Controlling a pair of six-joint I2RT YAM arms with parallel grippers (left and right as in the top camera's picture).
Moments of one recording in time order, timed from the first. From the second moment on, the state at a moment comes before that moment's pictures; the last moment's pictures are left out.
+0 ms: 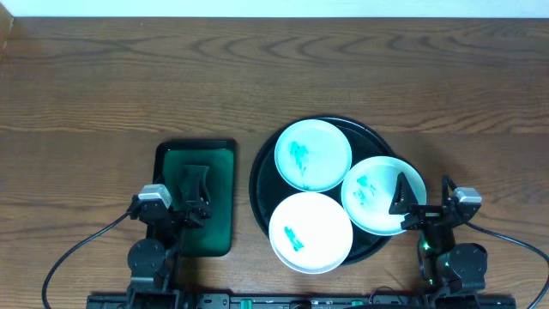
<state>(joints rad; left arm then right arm) -0.06 0.02 0.01 -0.11 0.03 -0.32 0.09 0.01 0.01 -0.07 0.01 0.34</state>
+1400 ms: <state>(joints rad) -0.06 1.19 1.06 -1.11 0.22 -0.29 0.09 0.01 0.01 -0.07 0.01 0.34</state>
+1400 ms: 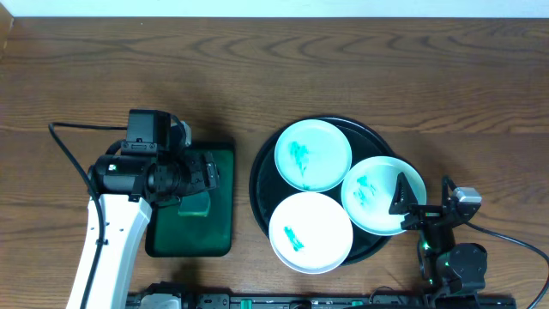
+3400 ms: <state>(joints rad) -0.06 1.19 1.06 -1.08 0.20 -0.29 0.14 1.45 1.17 -1.02 -0.10 0.10</state>
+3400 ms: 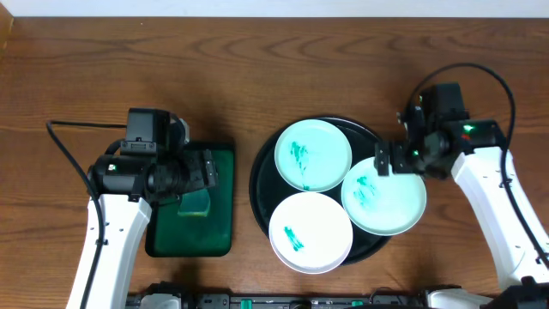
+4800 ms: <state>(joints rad) -0.06 1.19 1.06 -1.07 0.20 -0.29 0.47 1.67 1.30 -0.85 -0.18 0.09</state>
